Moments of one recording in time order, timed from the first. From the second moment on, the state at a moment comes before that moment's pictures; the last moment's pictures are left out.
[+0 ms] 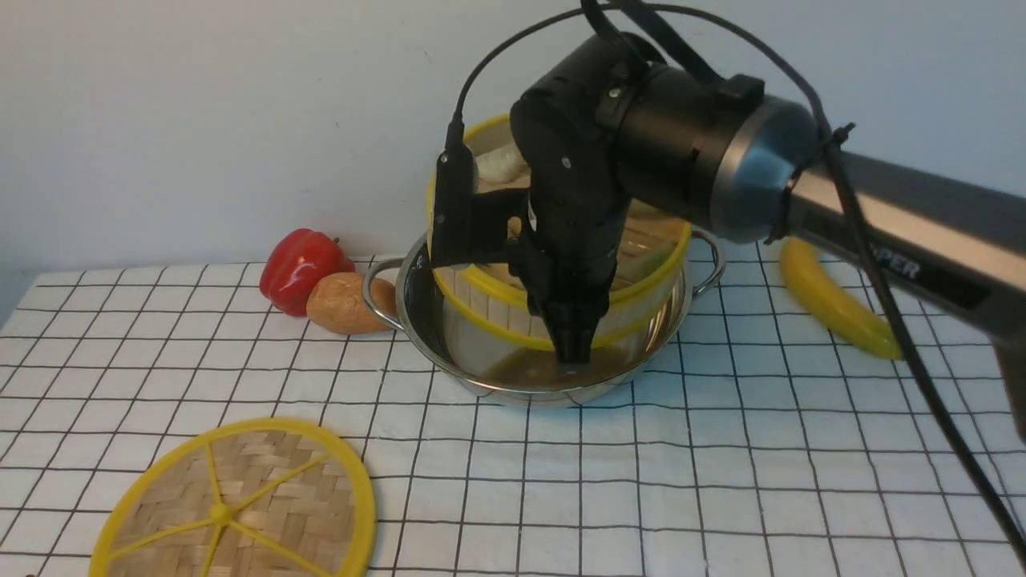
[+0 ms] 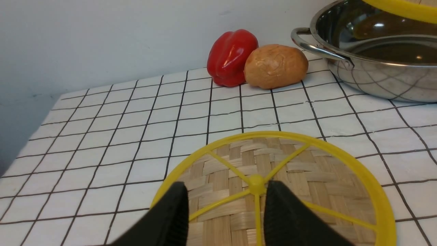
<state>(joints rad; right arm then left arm) 0.74 2.14 -2.00 -0.20 1.28 -0.65 -0.03 0.00 0.01 0.08 0.34 0.07</state>
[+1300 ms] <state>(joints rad) 0.74 2.28 -2.00 -0.18 1.24 -0.68 -0.03 0.00 0.01 0.08 0.34 0.07</state>
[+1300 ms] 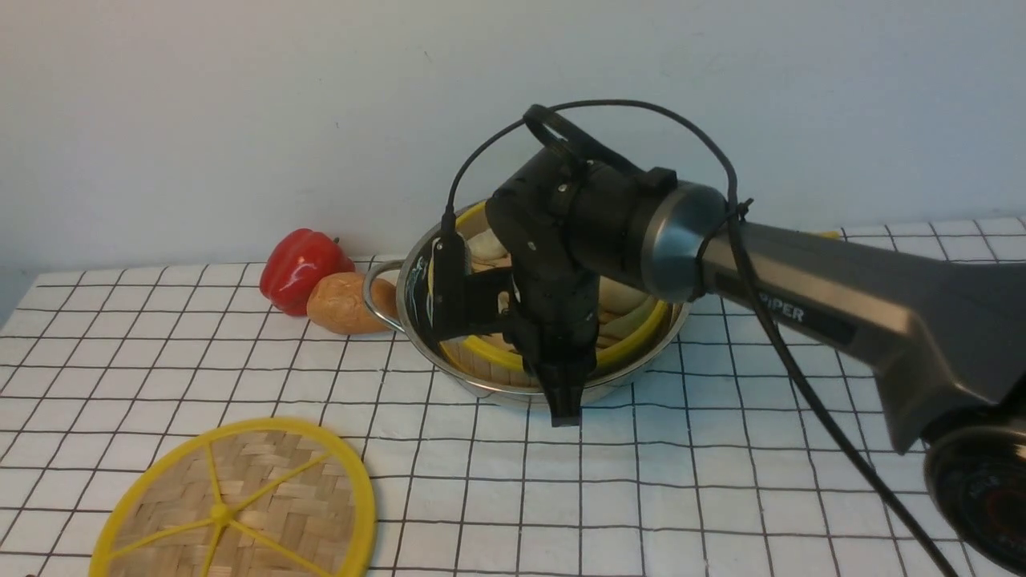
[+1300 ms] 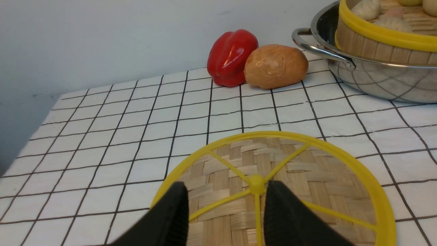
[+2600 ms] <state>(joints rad) 0.74 2.21 -2.01 -0.30 1.22 -0.68 -0.03 0.00 0.01 0.08 0.34 0.07</state>
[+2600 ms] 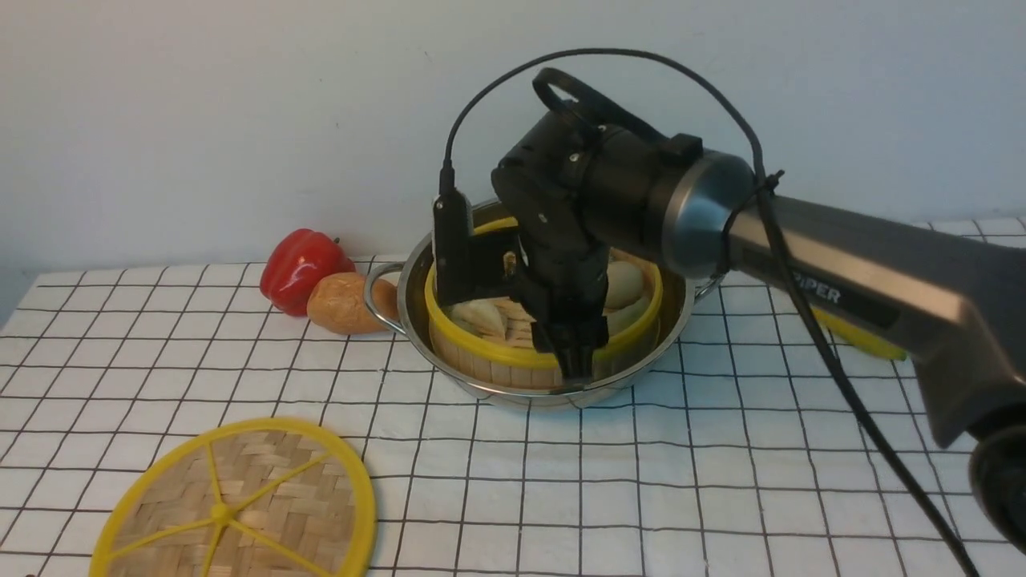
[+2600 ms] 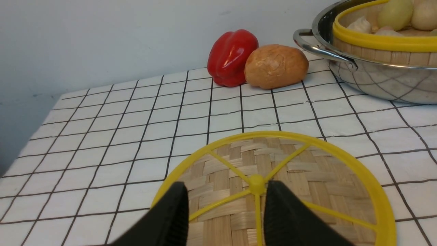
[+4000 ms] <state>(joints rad) 0.74 1.55 -2.01 -0.65 1.23 0.49 -0.03 0.00 0.01 0.08 0.34 0.07</state>
